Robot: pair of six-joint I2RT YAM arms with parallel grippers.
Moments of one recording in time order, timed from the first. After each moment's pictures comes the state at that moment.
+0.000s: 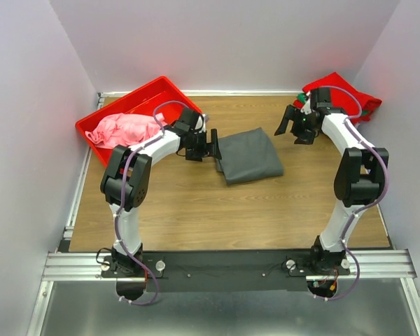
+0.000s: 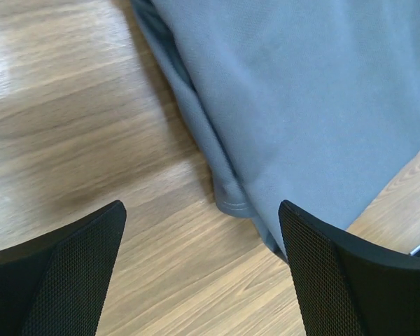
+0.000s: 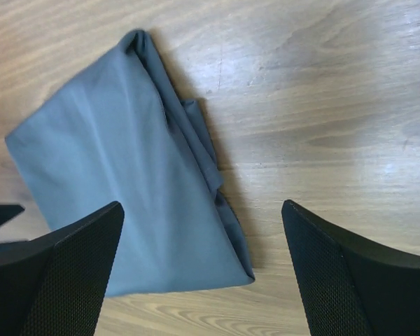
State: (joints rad) left arm -0.42 1.97 1.40 -0.39 0.37 -0.44; right arm 0.02 1.91 1.55 -0.64 -0.26 0.35
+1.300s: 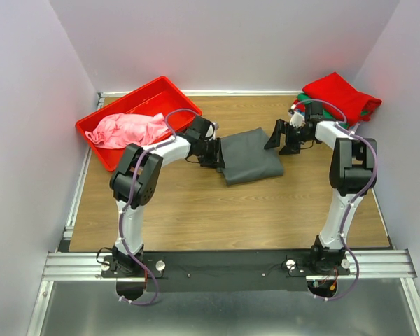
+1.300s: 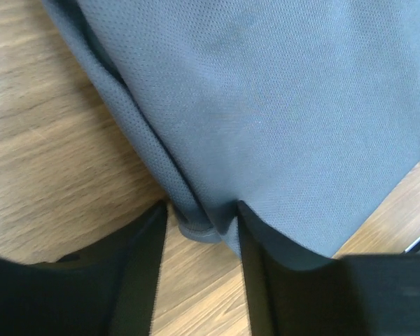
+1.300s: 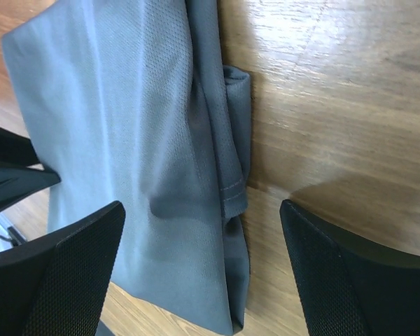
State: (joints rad) left arm -0.50 2.03 1.38 -0.31 0.38 -0.51; right arm -0.02 2.07 1.45 -0.51 -0.64 0.13
